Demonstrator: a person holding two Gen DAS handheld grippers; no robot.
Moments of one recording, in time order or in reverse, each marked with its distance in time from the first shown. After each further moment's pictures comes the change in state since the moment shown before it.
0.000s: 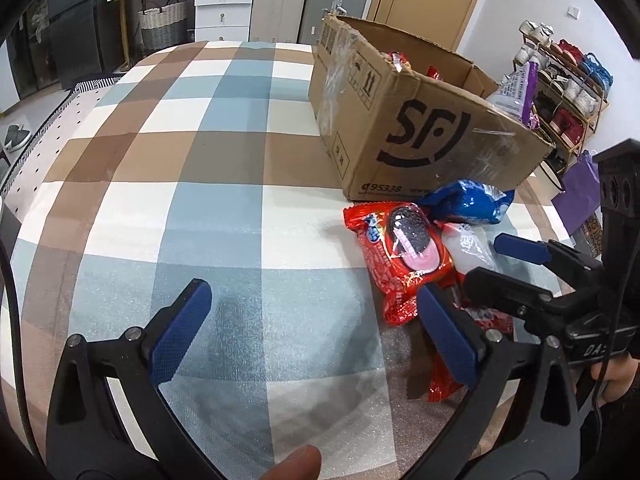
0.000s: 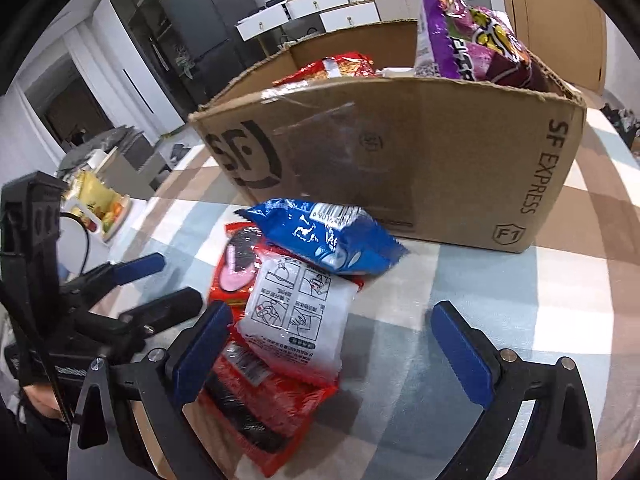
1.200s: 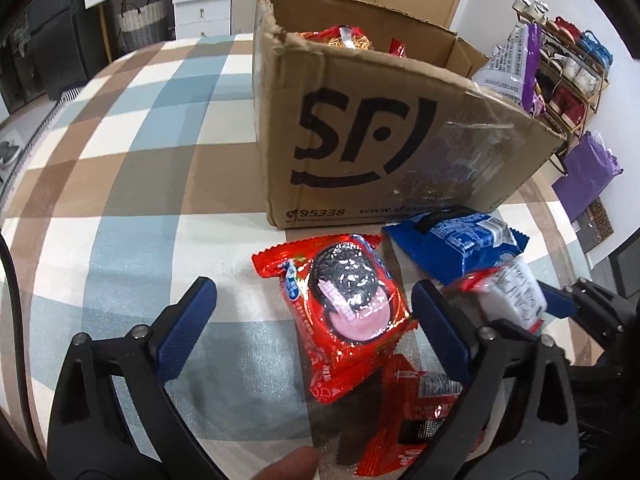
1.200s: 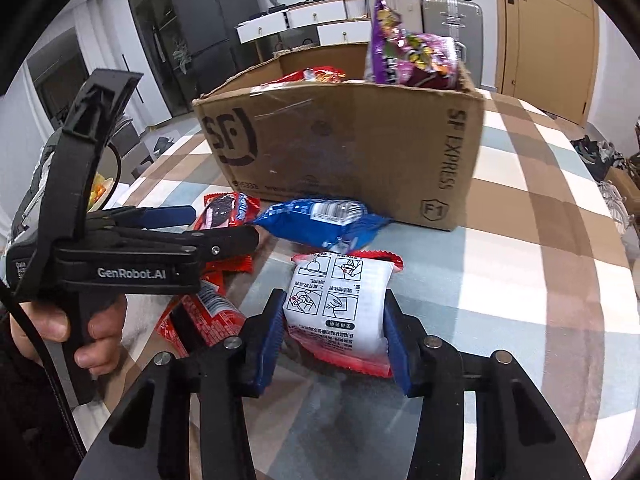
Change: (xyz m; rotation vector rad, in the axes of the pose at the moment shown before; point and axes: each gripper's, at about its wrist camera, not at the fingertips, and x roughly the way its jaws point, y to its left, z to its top) left arm 0.042 -0.055 0.023 0.069 0.042 0.010; right arm -0.020 -0.006 -0.032 -0.081 -0.059 -0.104
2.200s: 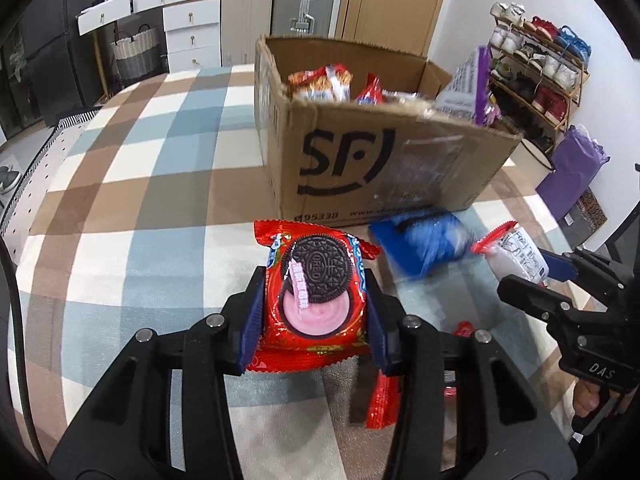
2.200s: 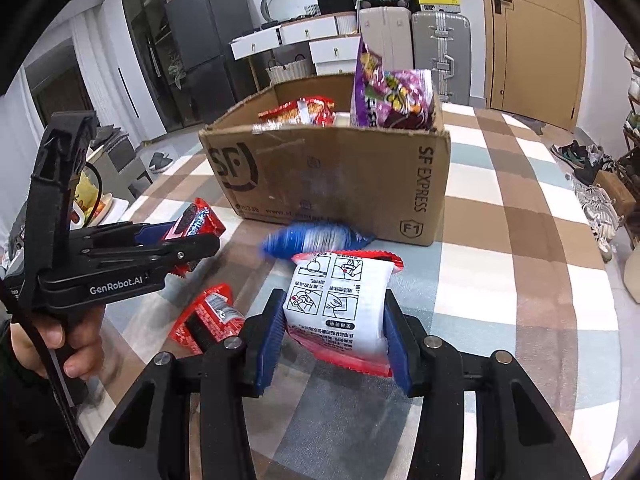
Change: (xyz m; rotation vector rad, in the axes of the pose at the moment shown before) left arm -0.049 0.004 -0.015 0.055 -0.085 -0.023; right arm -0.045 -0.013 0.000 0.017 -0.061 -0.020
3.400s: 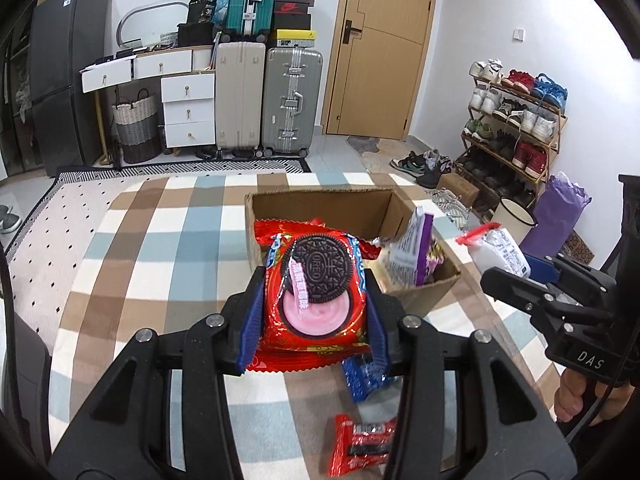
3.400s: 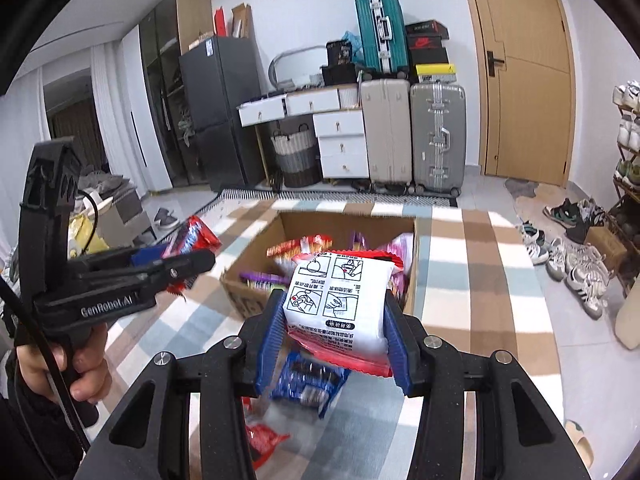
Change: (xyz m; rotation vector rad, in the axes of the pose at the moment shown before) left arm -0.090 -0.027 0.083 0.025 -0.251 -0.026; right arm -0.072 -0.001 0.084 -0.027 -0.256 -0.002
